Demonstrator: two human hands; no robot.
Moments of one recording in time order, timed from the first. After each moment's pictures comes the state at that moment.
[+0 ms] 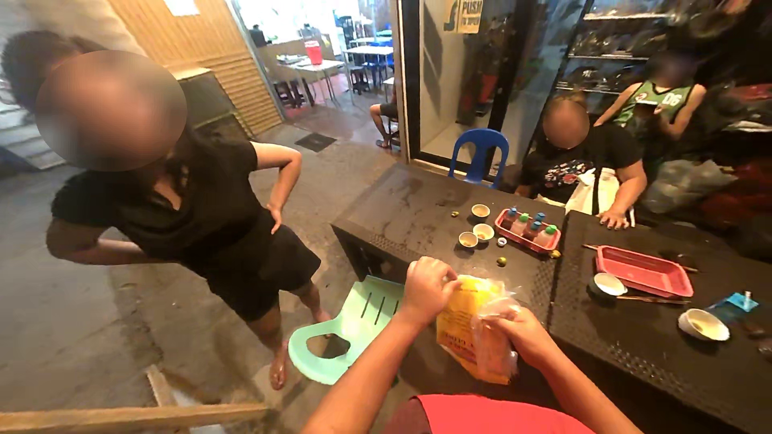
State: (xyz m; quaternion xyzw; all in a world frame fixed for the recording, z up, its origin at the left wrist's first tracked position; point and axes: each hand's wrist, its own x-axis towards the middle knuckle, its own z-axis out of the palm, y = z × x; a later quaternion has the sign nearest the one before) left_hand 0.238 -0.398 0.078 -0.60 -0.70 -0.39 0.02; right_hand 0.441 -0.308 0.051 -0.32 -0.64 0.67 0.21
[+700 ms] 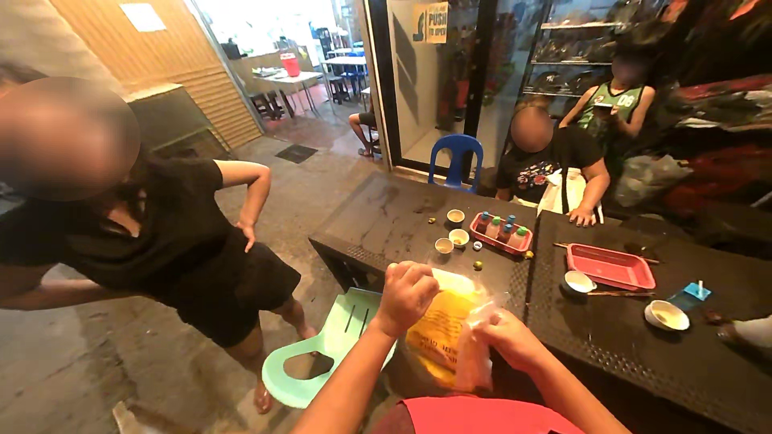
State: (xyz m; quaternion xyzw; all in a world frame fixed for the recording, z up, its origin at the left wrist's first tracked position) left_hand 0.241 -0.362 0.070 -0.67 -0.58 -0.38 0.24; right_hand 0.467 -0.276 0.066 -0.27 -0.56 0.75 0.20
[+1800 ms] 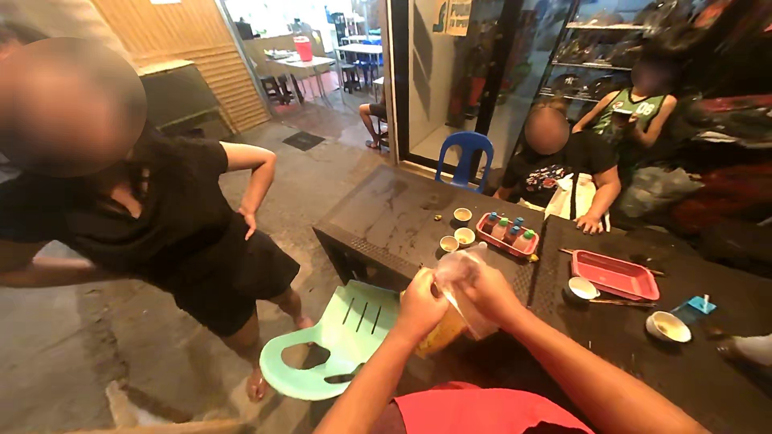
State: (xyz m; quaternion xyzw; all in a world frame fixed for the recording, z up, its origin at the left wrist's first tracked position) left_hand 0.279 -0.370 0.078 -0.48 -0.73 -0.47 -0.16; right_hand 0.402 -0.254 0.122 -0.29 -0.89 0.34 0.11
